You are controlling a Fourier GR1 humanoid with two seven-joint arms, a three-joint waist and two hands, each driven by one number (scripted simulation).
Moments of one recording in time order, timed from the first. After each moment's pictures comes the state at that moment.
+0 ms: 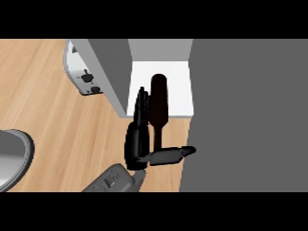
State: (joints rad) left arm -0.39 0.03 -0.73 -1.21 0.67 0.74 -0.69; right arm -0.07 -0.03 0.12 -2.48 -0.06 0.08 0.64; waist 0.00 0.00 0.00
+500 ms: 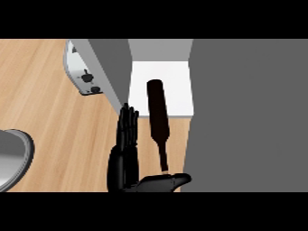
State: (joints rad) left arm -0.18 0.11 -0.79 -1.56 0.54 0.85 -0.59; right arm -0.01 -0.04 0.09 -2.48 -0.07 0.13 0.57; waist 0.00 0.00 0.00
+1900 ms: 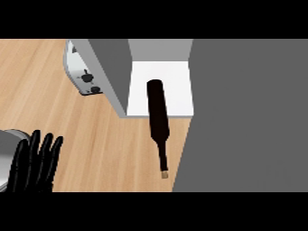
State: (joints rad) left arm 0.25 0.61 -0.58 -2.07 0.65 0.50 -0.59; right arm 0.15 -0.01 0.35 -2.47 -0.15 0.24 0.70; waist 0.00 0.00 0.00
